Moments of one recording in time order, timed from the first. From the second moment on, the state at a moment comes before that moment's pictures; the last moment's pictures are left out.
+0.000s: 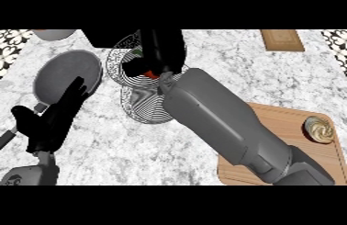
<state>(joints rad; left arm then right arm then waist) -0.09 0.20 0.07 -1.55 0.09 -0.09 0.21 -1.16 0.00 0.54 -0.96 0.52 -0.57 0.58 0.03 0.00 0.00</state>
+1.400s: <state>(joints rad) -0.05 0.21 0.11 -1.59 0.10 -0.10 0.23 -0.80 -0.33 0.01 -1.47 0.10 -0.62 0.45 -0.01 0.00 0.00</state>
